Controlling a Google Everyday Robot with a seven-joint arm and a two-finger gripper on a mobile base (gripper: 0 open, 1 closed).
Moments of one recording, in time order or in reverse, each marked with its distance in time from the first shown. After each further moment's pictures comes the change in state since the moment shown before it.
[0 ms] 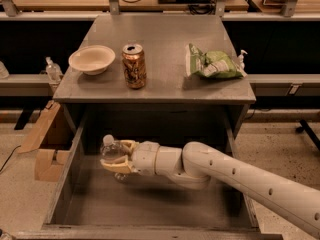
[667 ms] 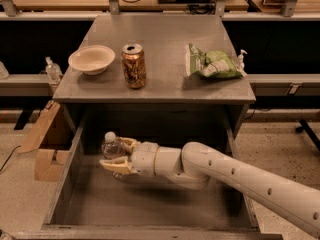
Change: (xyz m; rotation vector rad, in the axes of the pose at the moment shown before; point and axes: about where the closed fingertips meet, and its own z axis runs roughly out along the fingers) arm -0.001 0.002 0.002 -0.005 -0.001 -0.001
